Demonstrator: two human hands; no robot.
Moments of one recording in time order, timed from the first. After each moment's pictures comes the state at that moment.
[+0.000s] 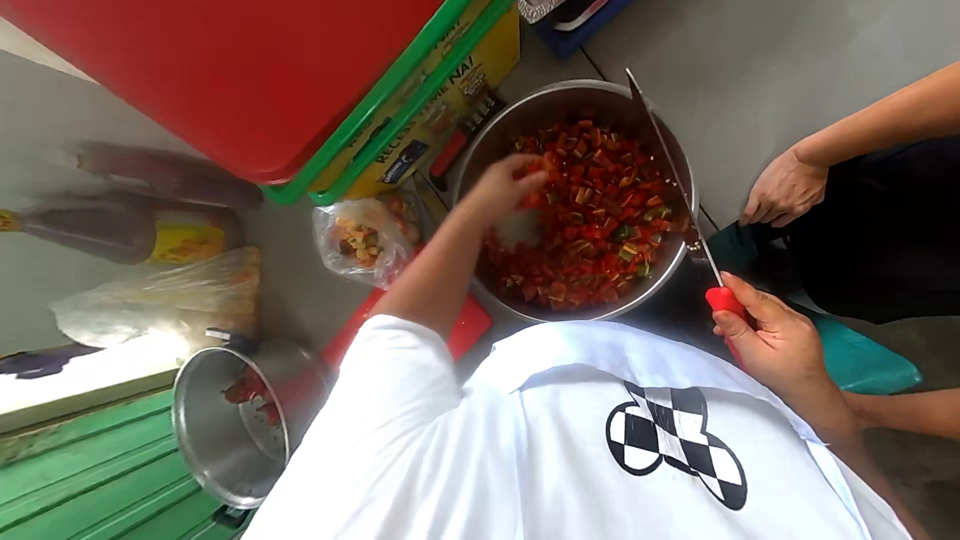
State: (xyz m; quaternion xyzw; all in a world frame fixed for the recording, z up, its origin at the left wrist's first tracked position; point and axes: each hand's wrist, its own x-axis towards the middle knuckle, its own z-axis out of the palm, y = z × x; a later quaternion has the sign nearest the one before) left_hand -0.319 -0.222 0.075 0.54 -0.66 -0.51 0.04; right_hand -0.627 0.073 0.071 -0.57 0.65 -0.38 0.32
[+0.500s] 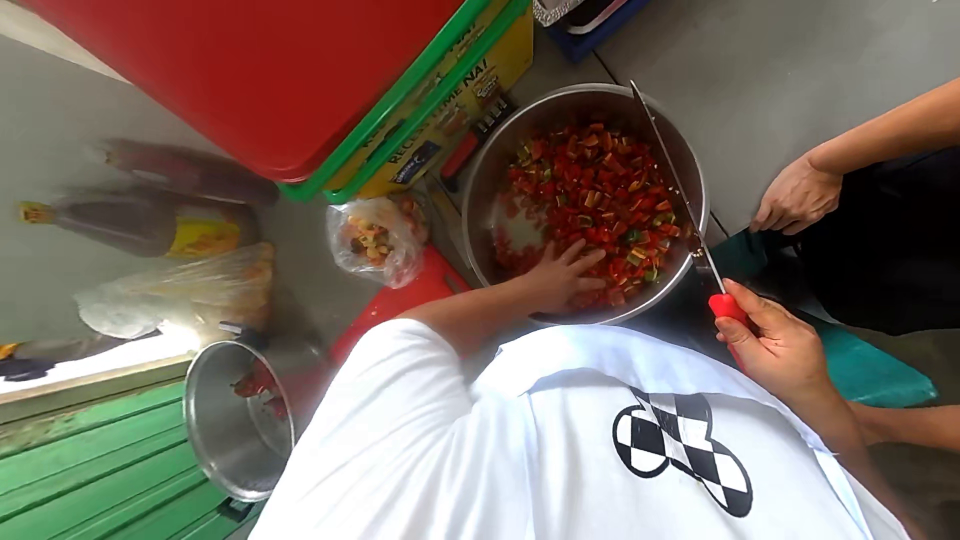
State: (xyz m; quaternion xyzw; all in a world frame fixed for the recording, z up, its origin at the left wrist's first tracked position) left_hand -0.338 -0.110 0.019 0.22 -0.90 -0.28 -0.26; right_hand -0.622 0.071 0.071 -0.58 0.65 -0.37 0.32
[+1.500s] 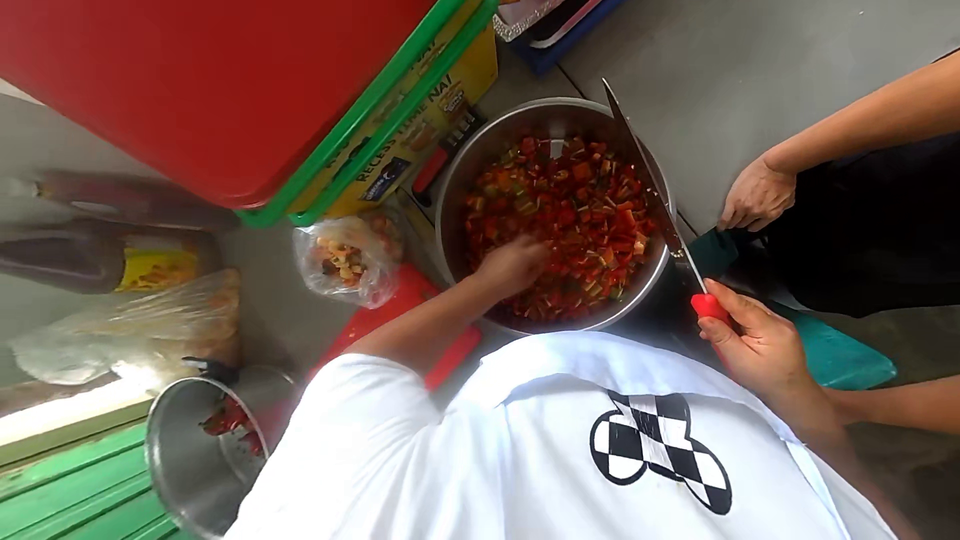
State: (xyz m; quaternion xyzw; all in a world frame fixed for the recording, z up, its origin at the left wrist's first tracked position) left_hand -0.314 -0.148 0.035 0.37 -0.86 -0.32 -0.13; right_hand -0.626 0.071 0.075 -0.57 0.65 -0.39 0.31
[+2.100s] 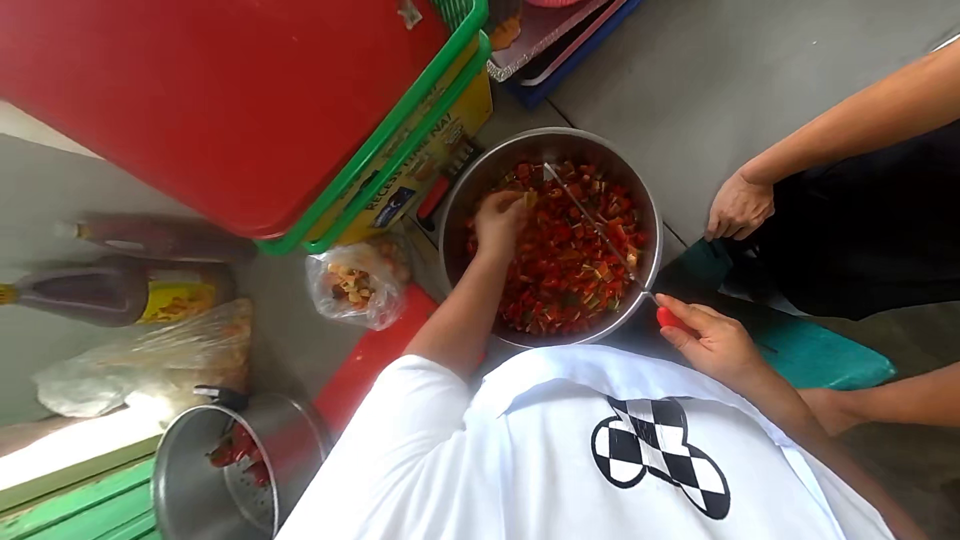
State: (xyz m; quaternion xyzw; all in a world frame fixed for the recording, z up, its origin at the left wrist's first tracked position) left_hand -0.356 -0.205 0.035 0.63 -0.48 -0.53 0.28; right_hand -0.607 0.061 0.070 -0.60 0.64 -0.32 0.35
